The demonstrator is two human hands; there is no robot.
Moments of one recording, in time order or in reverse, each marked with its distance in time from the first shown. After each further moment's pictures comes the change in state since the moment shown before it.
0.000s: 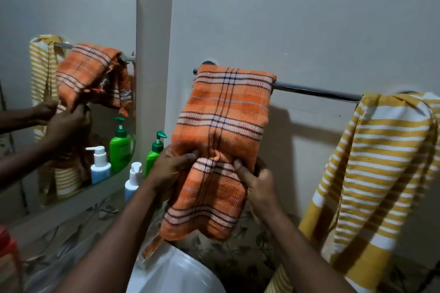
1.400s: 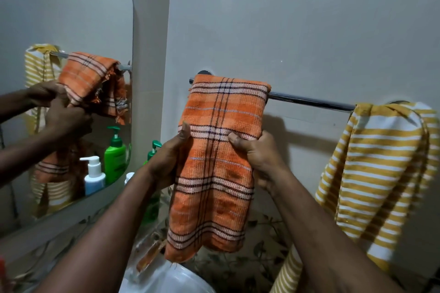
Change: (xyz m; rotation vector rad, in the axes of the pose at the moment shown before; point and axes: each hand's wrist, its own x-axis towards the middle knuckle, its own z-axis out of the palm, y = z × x) left_hand 0.025 0.042 0.019 0.037 -0.267 -0.151; right_hand 0.043 -0.096 0.017 0.092 -0.075 0.129
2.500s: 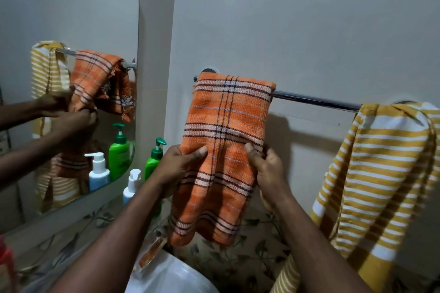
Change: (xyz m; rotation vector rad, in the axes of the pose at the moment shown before) left_hand -0.008 -0.024 -0.003 0.119 0.257 0.046; right_hand -0.013 0.049 -0.023 0.032 0.058 -0.064
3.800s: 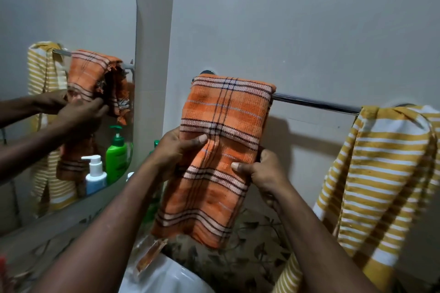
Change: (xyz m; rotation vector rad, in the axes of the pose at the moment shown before) left_hand 0.030 0.026 -0.008 0.019 -0.040 0.053; right_hand 0.013 -0.012 0.003 -0.313 -0.049 0.102
